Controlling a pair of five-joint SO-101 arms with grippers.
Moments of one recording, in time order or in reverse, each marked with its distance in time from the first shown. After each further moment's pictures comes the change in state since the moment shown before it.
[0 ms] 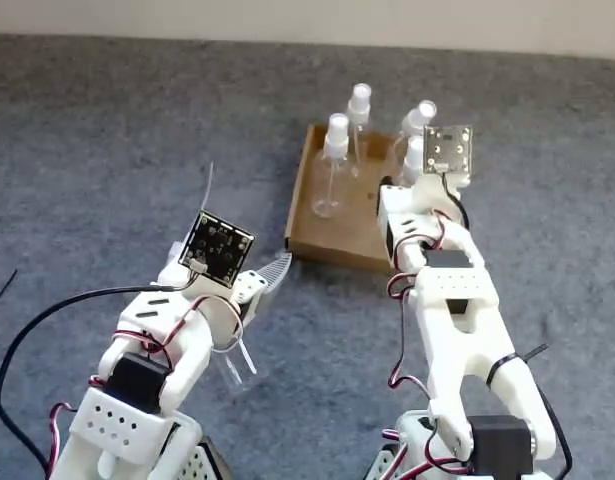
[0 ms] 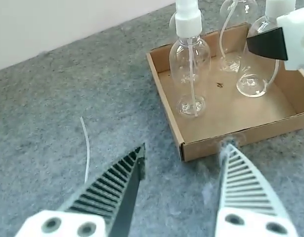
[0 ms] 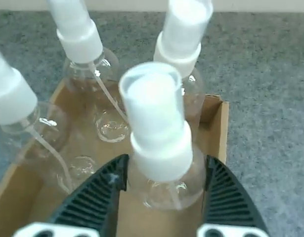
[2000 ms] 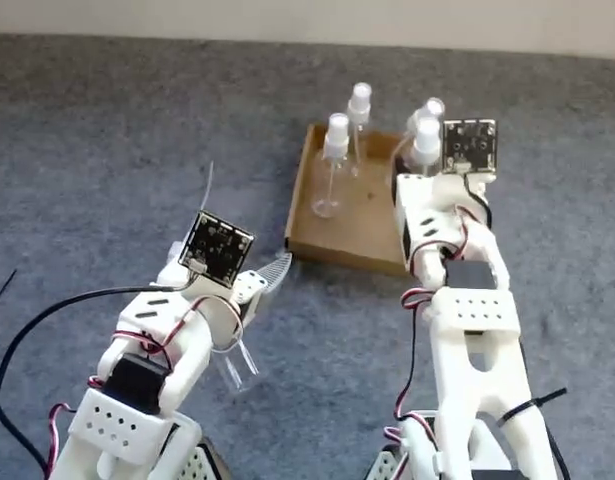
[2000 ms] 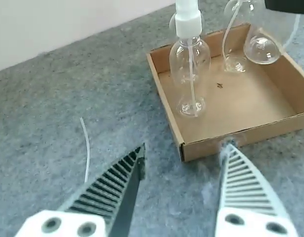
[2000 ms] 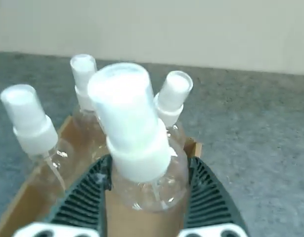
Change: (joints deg) left arm 0.0 0.0 0.0 0.0 0.0; right arm 1.8 -14.3 -0.1 5.5 4.1
